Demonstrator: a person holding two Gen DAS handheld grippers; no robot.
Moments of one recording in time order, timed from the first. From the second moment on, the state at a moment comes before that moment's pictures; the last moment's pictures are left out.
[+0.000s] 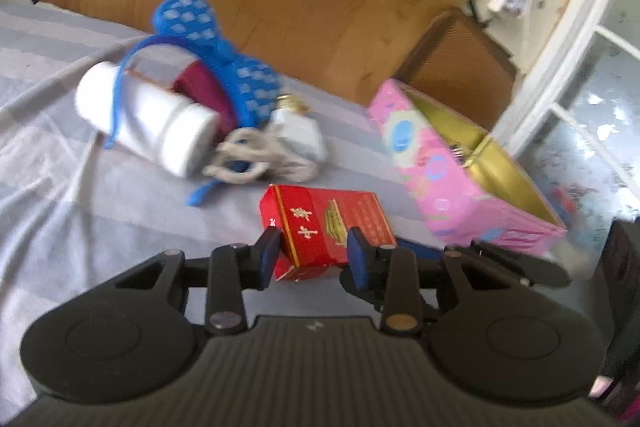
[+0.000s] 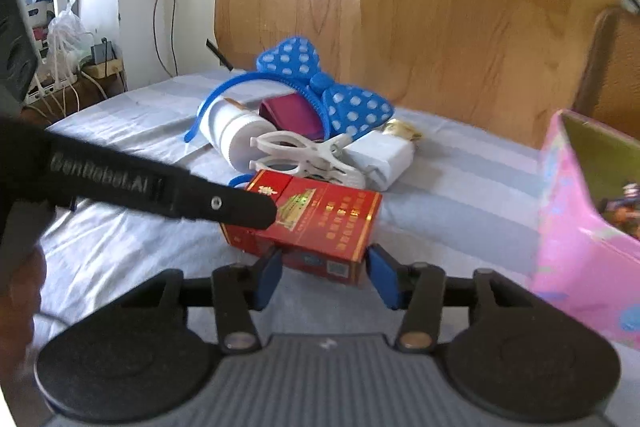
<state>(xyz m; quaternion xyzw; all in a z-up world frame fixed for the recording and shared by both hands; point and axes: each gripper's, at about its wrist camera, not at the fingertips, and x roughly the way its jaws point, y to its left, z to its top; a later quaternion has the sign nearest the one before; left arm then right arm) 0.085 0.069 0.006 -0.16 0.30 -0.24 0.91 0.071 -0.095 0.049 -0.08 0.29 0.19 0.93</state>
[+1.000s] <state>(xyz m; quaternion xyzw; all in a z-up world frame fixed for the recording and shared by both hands) 0.156 -0.215 0.034 -0.05 0.30 -0.39 0.87 0.061 -0.336 0.077 0.04 0.20 -0.11 0.97</state>
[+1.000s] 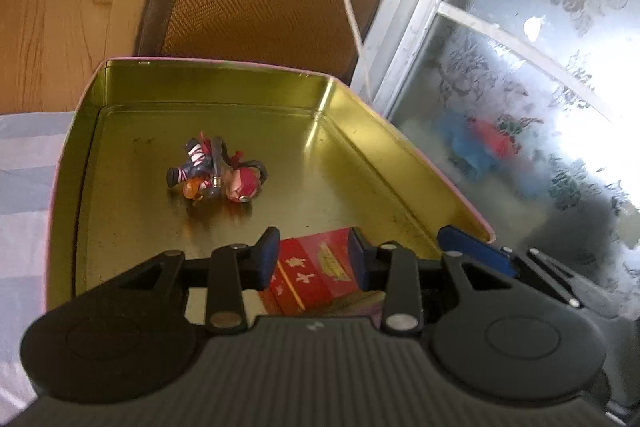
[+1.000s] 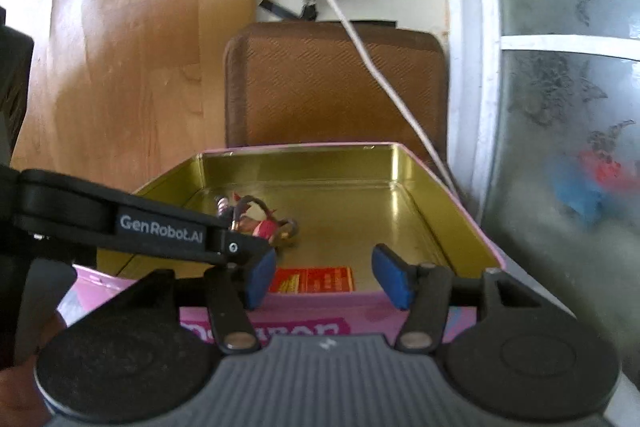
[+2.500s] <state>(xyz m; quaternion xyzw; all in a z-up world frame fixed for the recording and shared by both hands) 0.087 0.113 0.005 -0.15 0.20 -0.16 0.95 0.088 -0.069 0.059 -0.18 0.24 0.23 0.92</state>
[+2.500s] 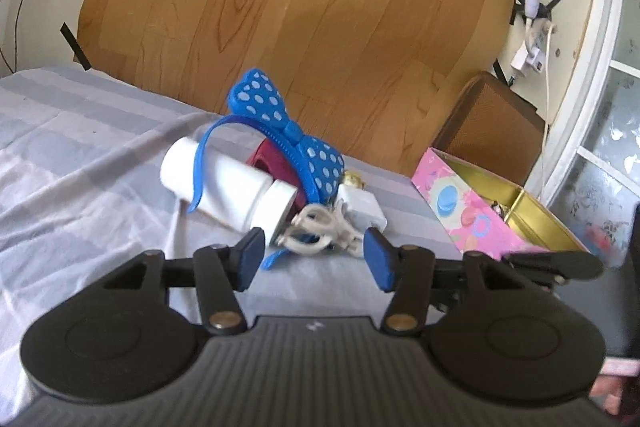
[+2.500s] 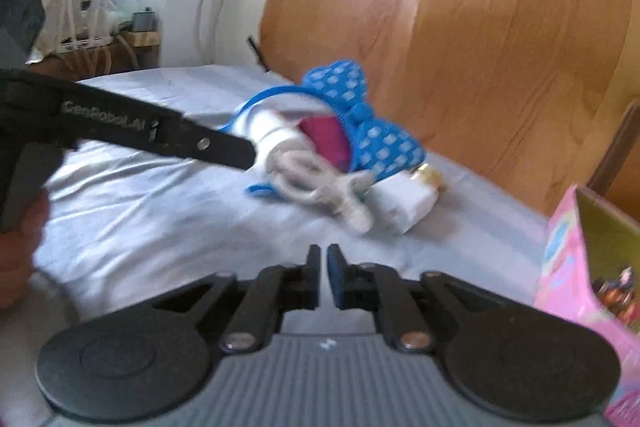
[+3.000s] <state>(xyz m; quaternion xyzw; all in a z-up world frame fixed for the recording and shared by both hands) 0.074 0.097 0.001 -0.10 0.18 -0.18 0.96 0.113 -0.062 0.046 -0.18 0.26 0.25 0.91</state>
